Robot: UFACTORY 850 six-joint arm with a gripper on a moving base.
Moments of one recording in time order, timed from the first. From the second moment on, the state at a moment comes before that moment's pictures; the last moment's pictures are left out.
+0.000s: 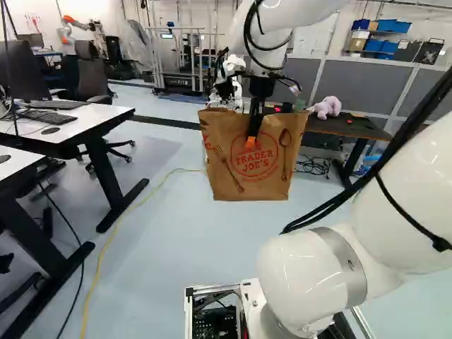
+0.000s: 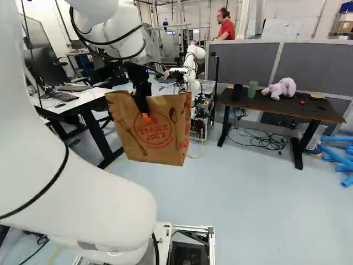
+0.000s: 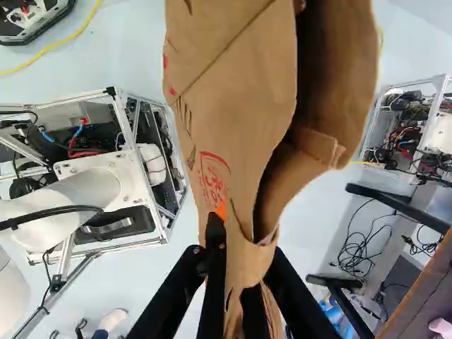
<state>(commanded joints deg) 3.7 11.8 -53.6 1.6 -59.3 -77.6</state>
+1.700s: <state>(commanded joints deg) 3.7 11.8 -53.6 1.6 -59.3 -77.6</state>
